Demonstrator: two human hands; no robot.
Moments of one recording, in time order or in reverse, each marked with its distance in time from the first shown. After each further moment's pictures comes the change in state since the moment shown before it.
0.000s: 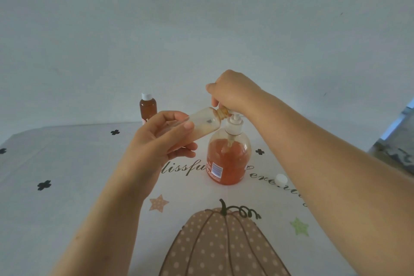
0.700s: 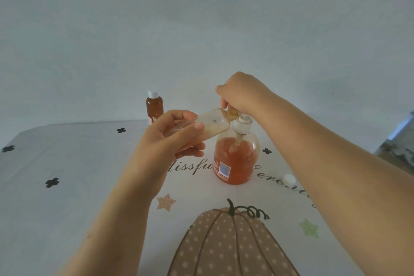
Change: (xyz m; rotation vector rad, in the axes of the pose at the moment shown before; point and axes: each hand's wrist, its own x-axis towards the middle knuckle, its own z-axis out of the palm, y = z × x) left_hand 0.002 -0.003 -0.004 0.017 -0.002 -0.004; right_hand 0.006 0.003 0.009 0.020 0.004 0.094
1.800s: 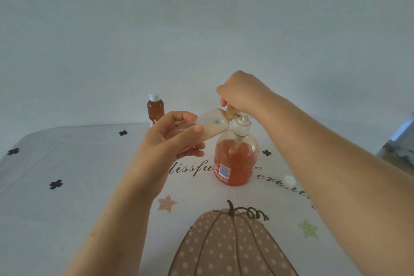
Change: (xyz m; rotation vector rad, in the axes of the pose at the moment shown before) left_hand 0.000 0.000 0.001 0.006 -0.015 0.030; right_hand -0.003 -0.002 -0.008 0.005 0.030 -0.033
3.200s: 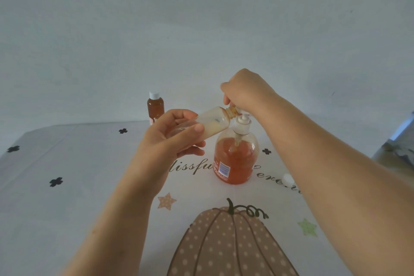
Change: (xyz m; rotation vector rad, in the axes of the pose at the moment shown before) left_hand 0.000 0.000 0.000 0.003 -0.008 0.002; right_hand 0.000 0.001 0.000 0.042 0.023 0.083
